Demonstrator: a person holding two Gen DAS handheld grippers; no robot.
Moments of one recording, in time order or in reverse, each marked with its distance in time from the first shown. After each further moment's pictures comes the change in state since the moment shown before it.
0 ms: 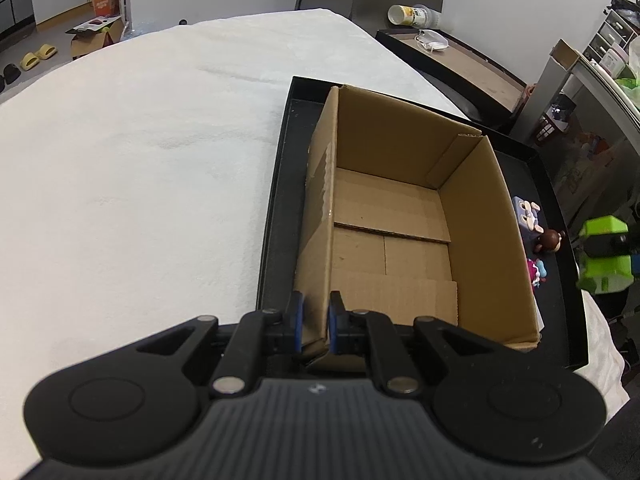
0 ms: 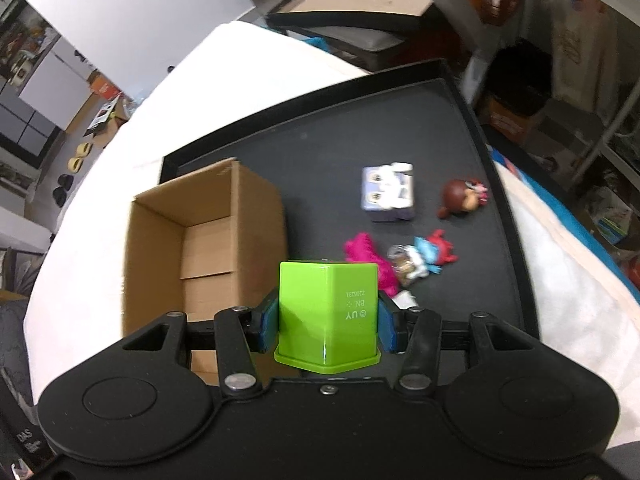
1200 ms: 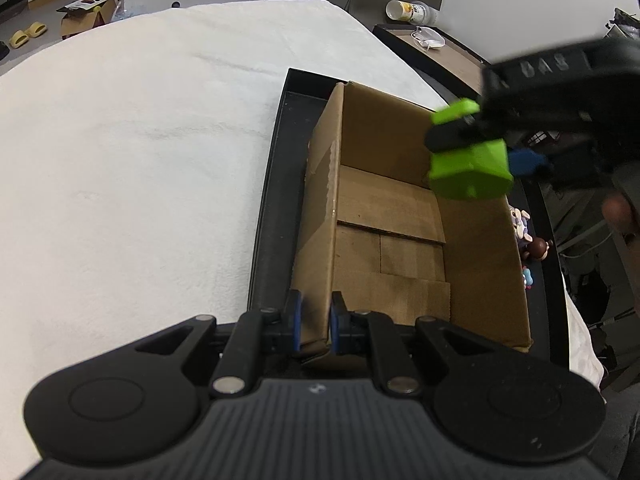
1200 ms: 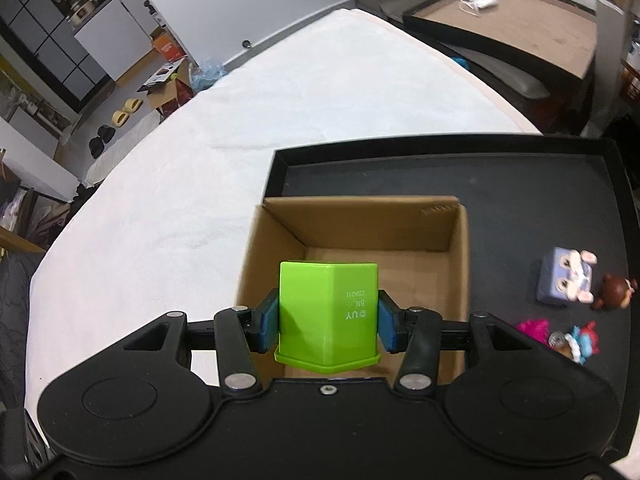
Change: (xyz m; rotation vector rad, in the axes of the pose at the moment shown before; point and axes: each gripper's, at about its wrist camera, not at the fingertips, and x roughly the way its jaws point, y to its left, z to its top) left arm 0.001 0.017 0.008 -0.034 0.042 -0.065; right arm 0.060 0.144 0.031 -0.222 -0.018 0.072
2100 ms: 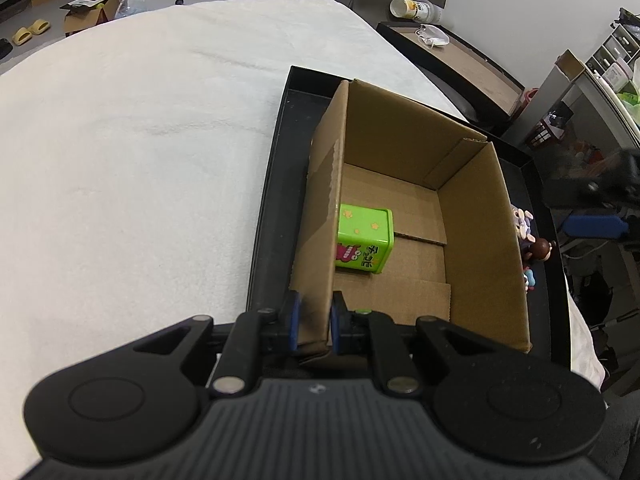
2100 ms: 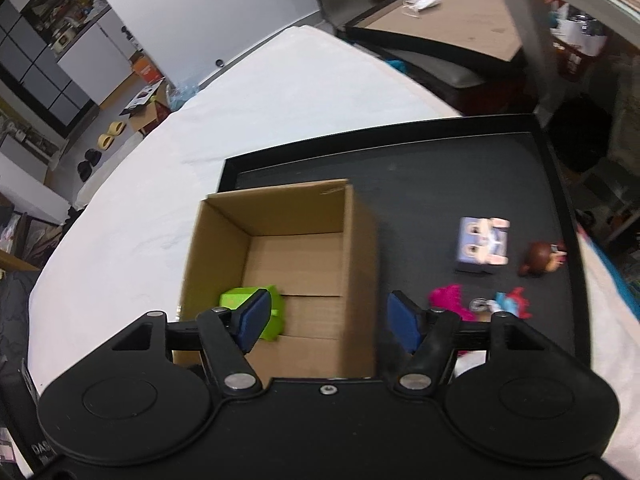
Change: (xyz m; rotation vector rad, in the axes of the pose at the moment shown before) left arm 0.003 -0.004 0.003 -0.007 0.010 0.017; right arm -0.057 -0.071 -0.029 0.083 -0.029 -0.041
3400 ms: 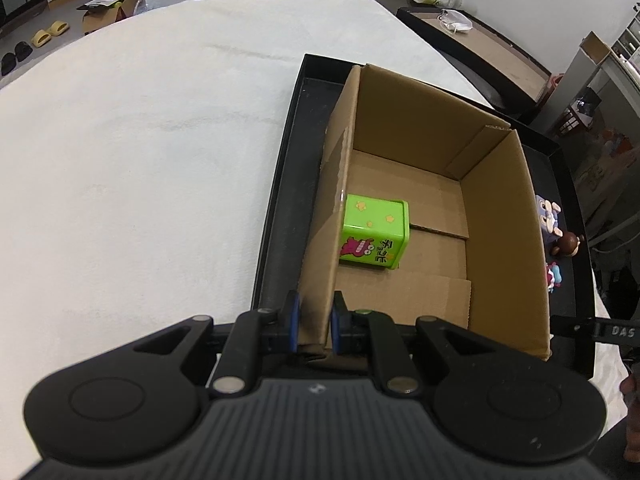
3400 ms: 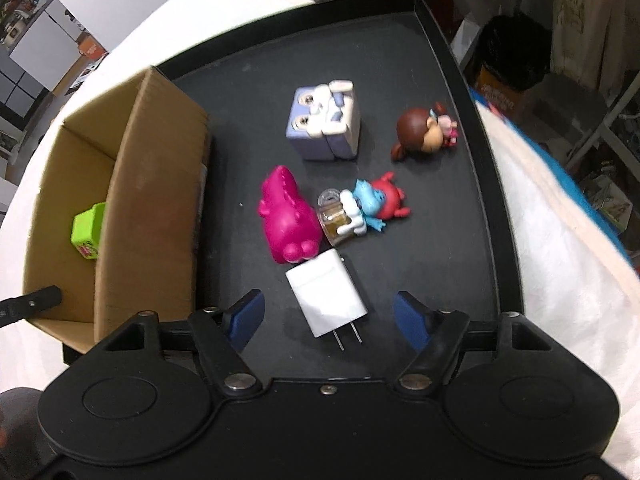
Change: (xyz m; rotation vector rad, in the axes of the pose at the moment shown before) left arm 0.012 -0.016 0.003 0.003 0.037 0.108; right arm 0.050 -0.120 -0.076 0.066 0.111 -0.083
